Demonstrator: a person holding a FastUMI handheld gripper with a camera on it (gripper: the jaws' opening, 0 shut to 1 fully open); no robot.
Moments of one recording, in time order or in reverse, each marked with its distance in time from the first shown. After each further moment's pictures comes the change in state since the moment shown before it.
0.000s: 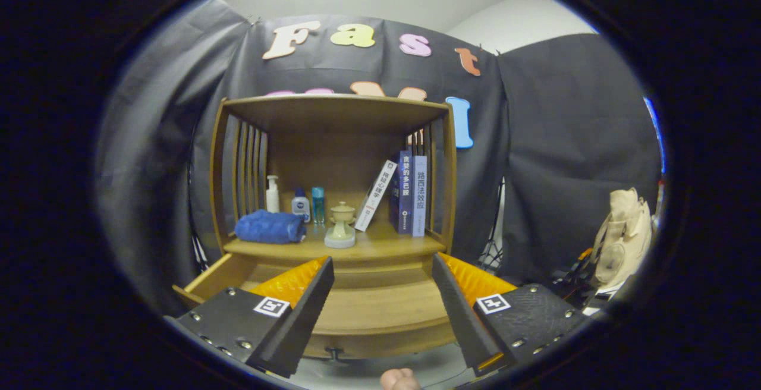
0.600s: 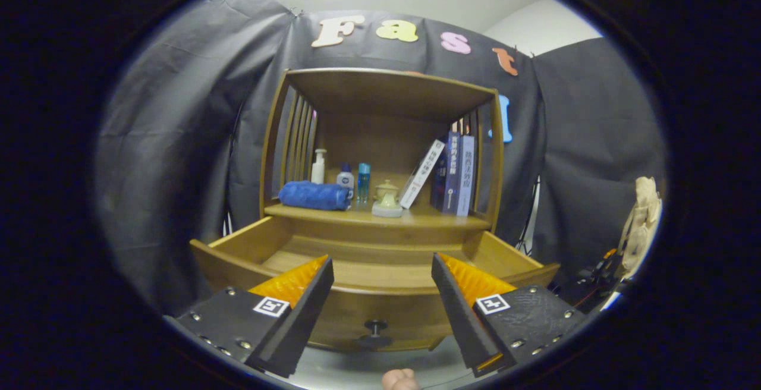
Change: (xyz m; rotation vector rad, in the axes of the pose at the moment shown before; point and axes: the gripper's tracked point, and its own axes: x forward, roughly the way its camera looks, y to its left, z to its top) arm -0.022 0.075 -0.092 -0.026 0.025 0.174
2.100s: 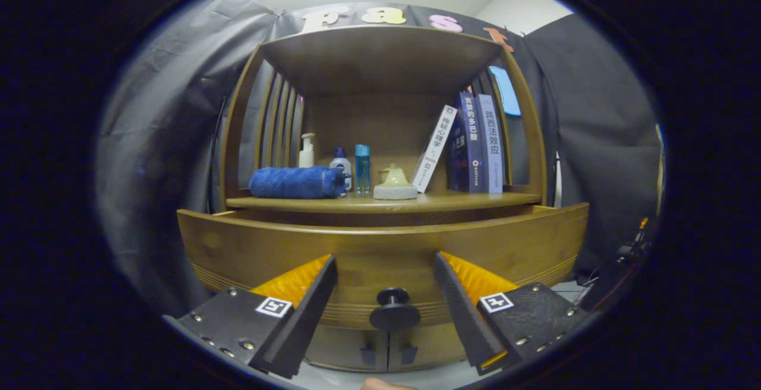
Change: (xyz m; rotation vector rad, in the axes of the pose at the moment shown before) arm 0.158 0.007 -0.052 0.099 -0.052 0.036
